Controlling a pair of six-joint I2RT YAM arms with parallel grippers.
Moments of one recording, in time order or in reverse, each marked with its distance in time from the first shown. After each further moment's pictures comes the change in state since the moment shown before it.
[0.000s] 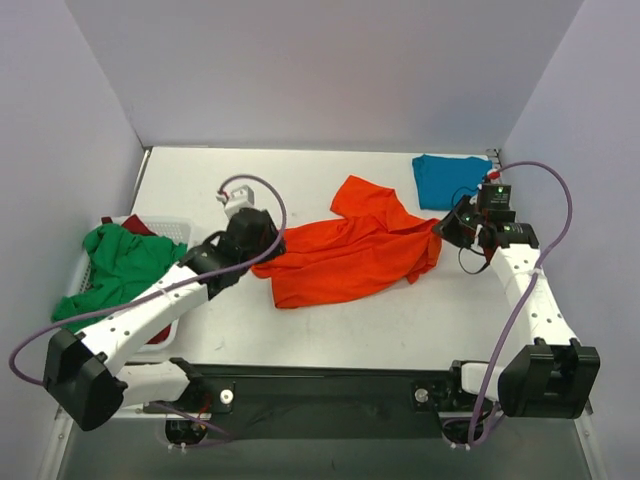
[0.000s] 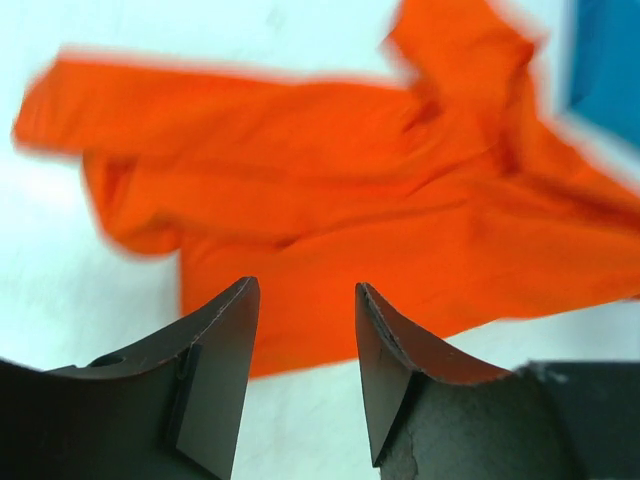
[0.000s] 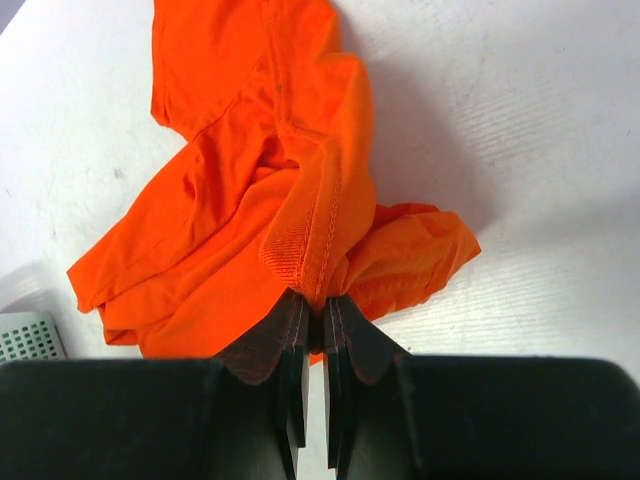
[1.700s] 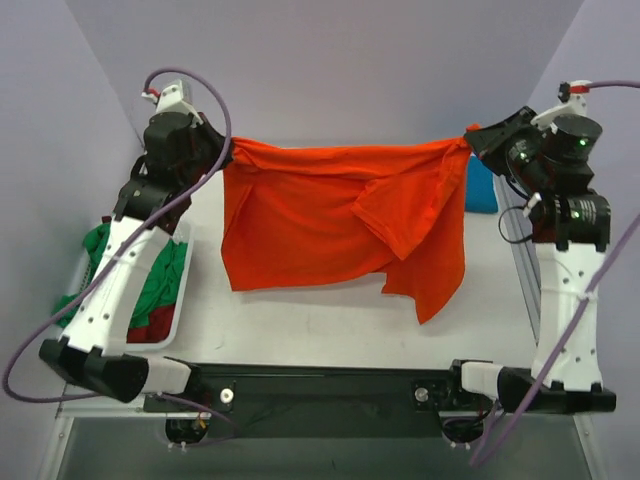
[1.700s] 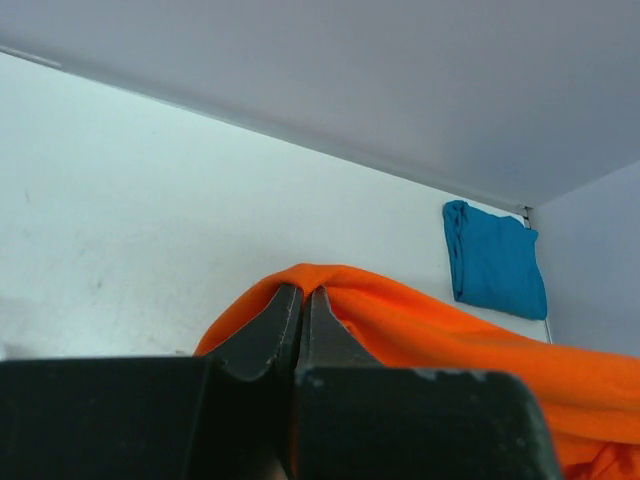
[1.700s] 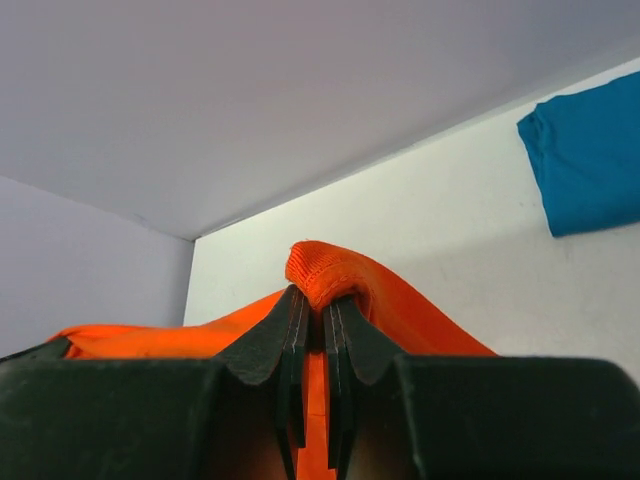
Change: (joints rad) left arm 0.291 0.006 0.484 -0.109 0.132 0.272; right arm -0.006 -0.050 0.694 -0.183 -0.027 0.043
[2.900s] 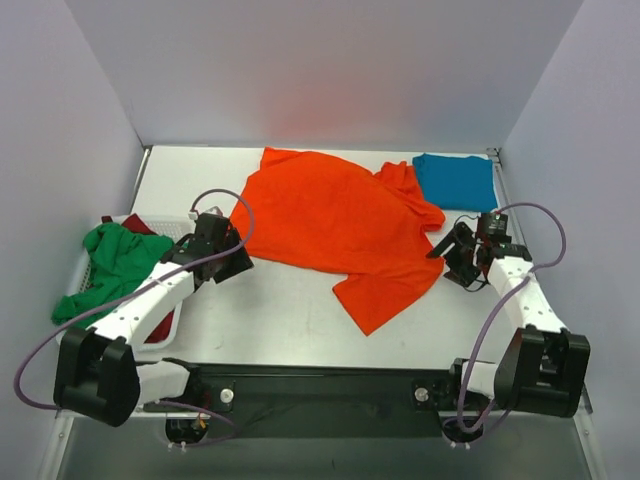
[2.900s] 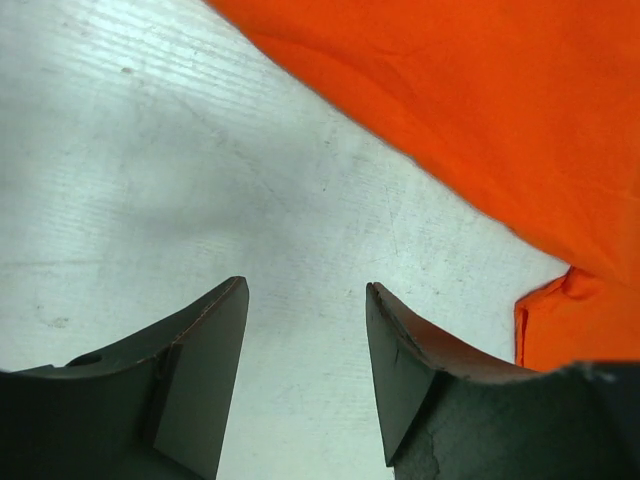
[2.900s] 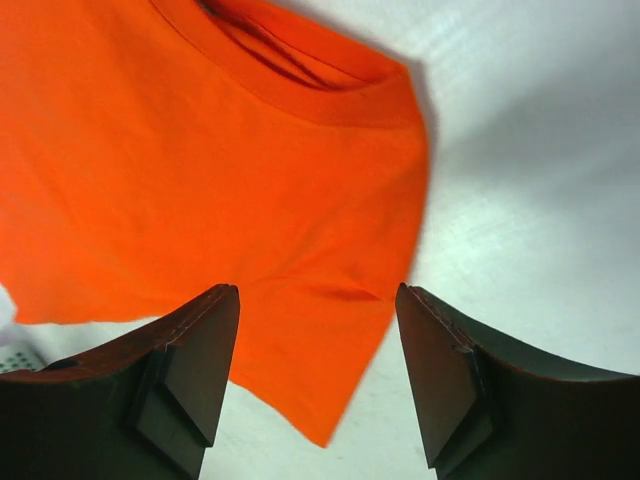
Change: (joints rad) left arm 0.042 0.022 -0.746 0.051 0.160 -0.143; right arm -0.101 0.111 -0.887 0.191 -0.010 0.035
